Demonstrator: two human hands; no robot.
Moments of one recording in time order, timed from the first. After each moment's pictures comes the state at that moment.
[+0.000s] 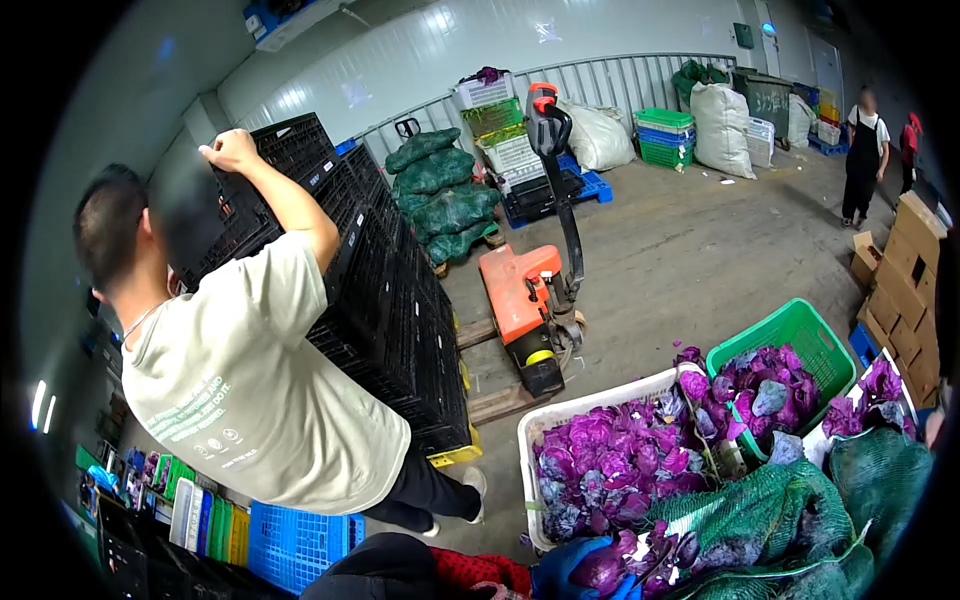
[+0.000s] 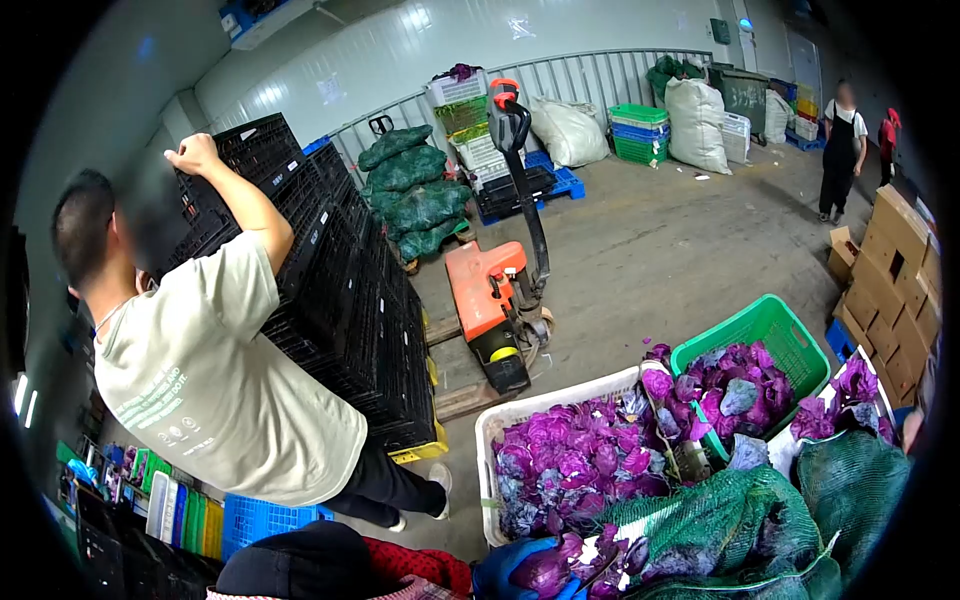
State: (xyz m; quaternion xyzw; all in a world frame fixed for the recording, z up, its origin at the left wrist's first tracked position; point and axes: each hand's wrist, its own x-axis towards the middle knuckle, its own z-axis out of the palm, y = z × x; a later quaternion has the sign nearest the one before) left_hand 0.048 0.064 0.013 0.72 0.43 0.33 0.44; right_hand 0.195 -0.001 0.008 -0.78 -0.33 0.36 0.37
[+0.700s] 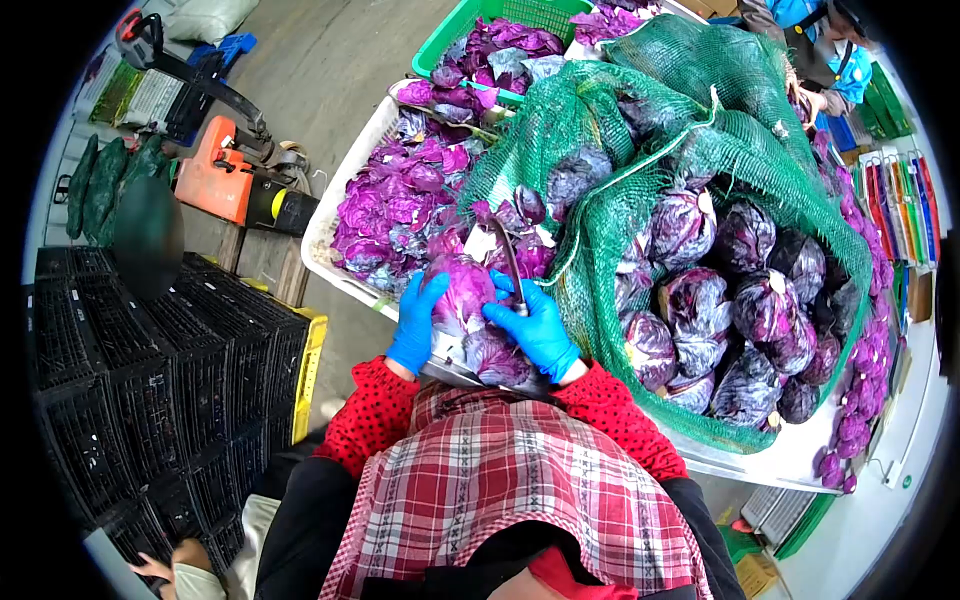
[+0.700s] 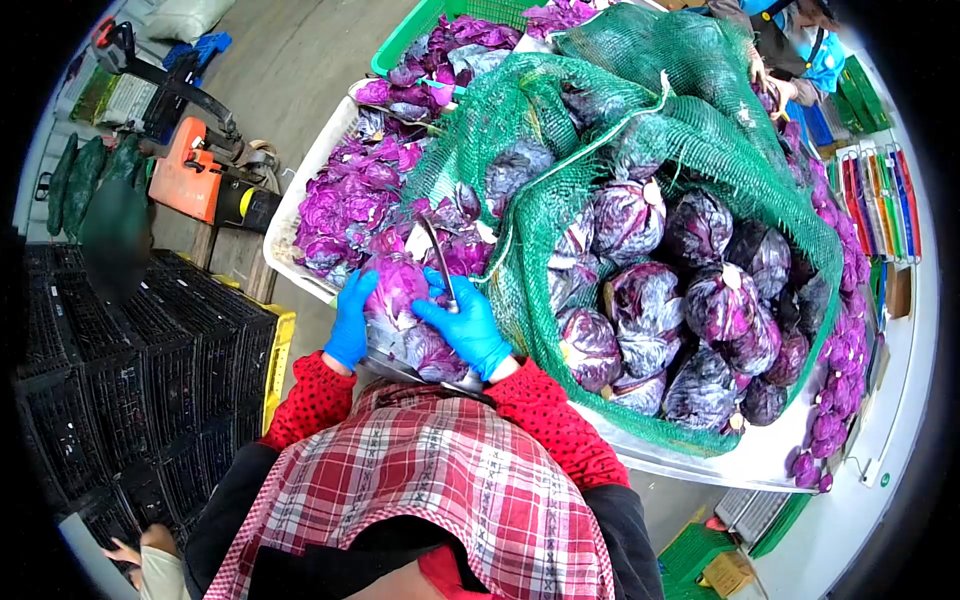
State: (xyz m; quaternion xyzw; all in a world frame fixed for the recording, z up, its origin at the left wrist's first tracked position) left_hand 0.024 0.089 0.020 0.43 0.41 0.27 0.75; right_hand 0.178 -0.032 0.024 -0.62 -0.26 0.46 0.58
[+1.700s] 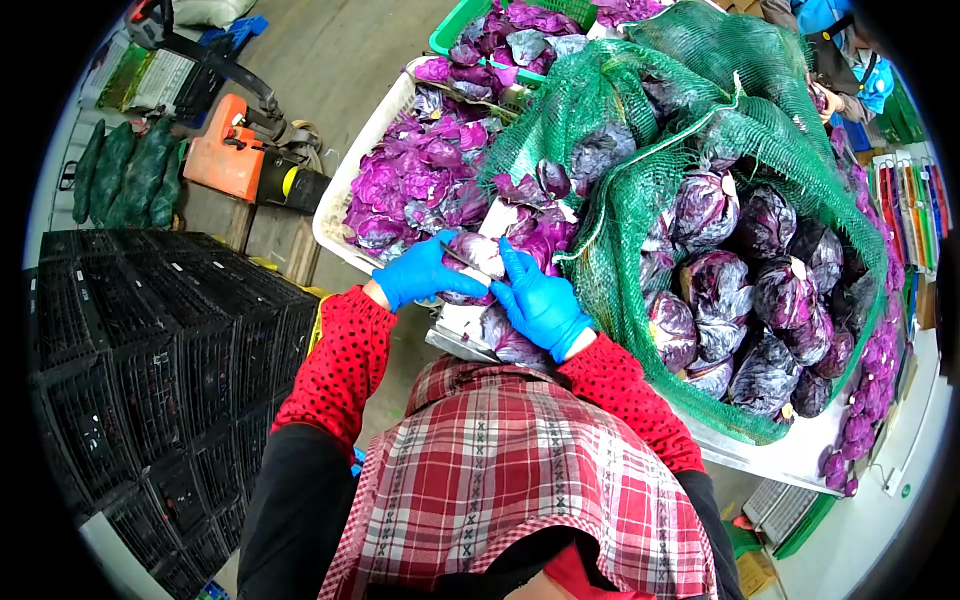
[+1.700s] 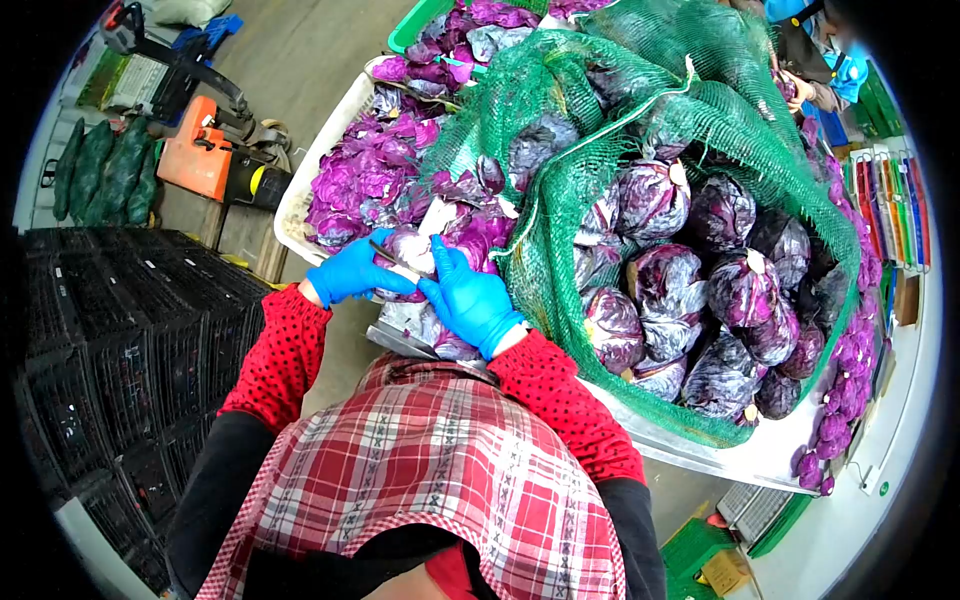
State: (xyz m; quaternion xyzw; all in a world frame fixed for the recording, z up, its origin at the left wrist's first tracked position) left_hand 0.030 0.144 0.071 0.63 0.31 -0.10 0.70; right_hand 0.171 -0.024 0.029 -0.72 -0.62 0.16 0.27
